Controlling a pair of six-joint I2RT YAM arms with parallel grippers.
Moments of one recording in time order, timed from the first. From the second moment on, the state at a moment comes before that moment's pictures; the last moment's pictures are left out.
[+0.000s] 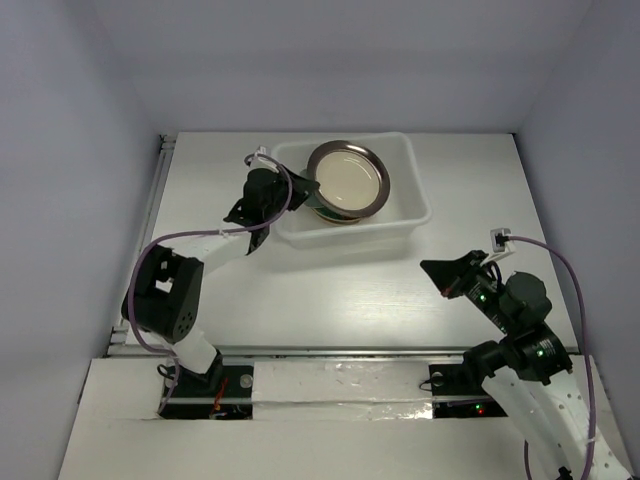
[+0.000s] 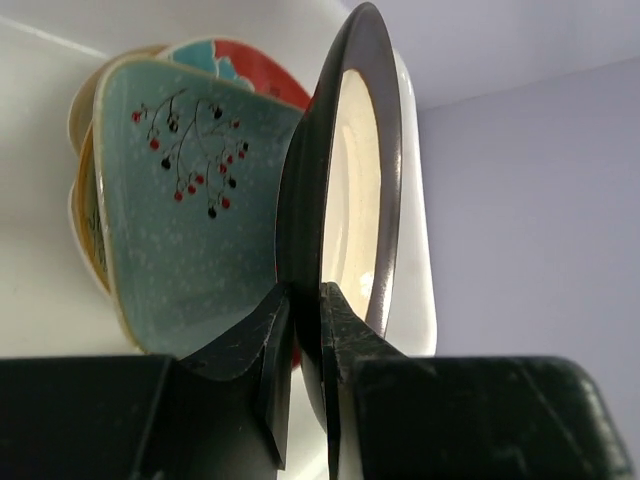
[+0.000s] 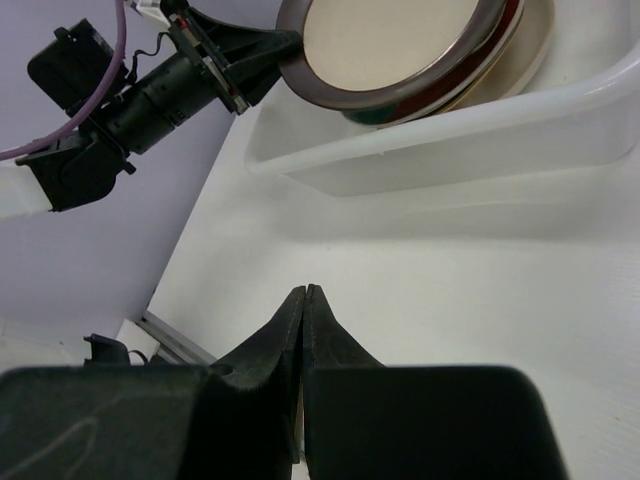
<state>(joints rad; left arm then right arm) -0.42 1.61 0.93 0.42 0.12 -1.06 0.39 0.26 0.51 -0.34 -0.21 0.69</state>
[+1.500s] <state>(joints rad) -0.42 0.72 0.86 0.00 -0.07 -0.66 0.39 0.18 0.85 -0.56 0.15 0.60</state>
